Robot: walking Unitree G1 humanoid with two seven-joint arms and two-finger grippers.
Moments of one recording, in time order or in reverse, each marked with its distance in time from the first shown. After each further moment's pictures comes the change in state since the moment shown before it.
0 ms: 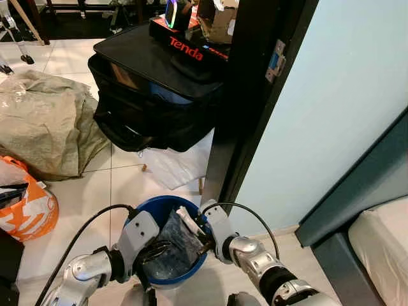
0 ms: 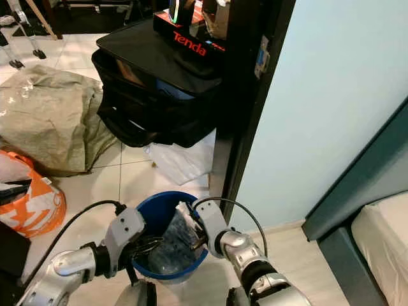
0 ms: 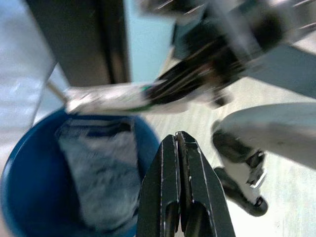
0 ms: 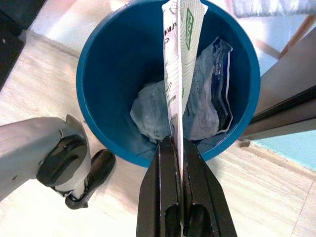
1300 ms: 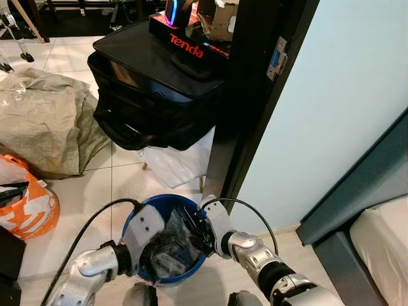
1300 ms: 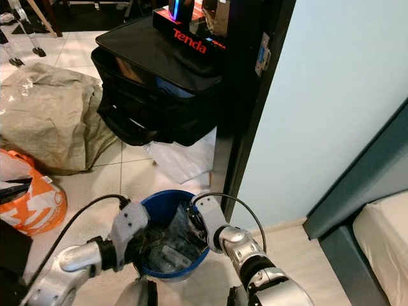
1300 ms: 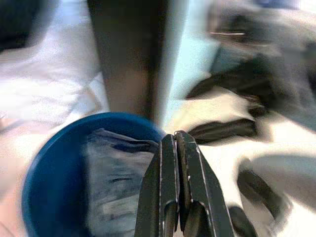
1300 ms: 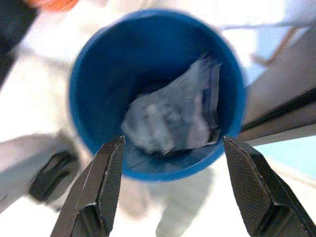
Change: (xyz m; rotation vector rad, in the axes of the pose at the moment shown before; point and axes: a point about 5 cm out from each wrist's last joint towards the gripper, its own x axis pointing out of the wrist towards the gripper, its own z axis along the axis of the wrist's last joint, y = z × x) left arm 0.016 0.014 0.003 -0.158 -0.072 0.301; right arm -0.002 -0.007 0.003 0.044 -0.065 -0.092
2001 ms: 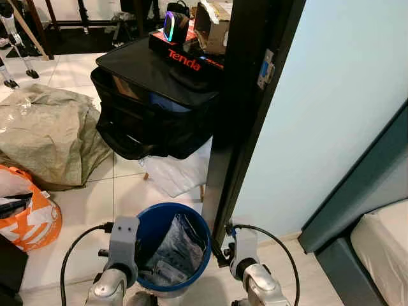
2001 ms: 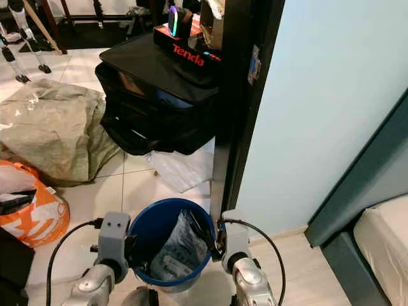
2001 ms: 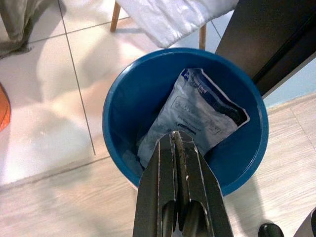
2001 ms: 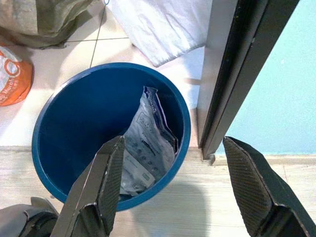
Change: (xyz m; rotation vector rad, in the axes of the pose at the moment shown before) left arm -0.009 0.000 -0.052 -0.223 0.225 0.563; right arm -0.034 0.002 -0.048 0.224 -0.189 -0.263
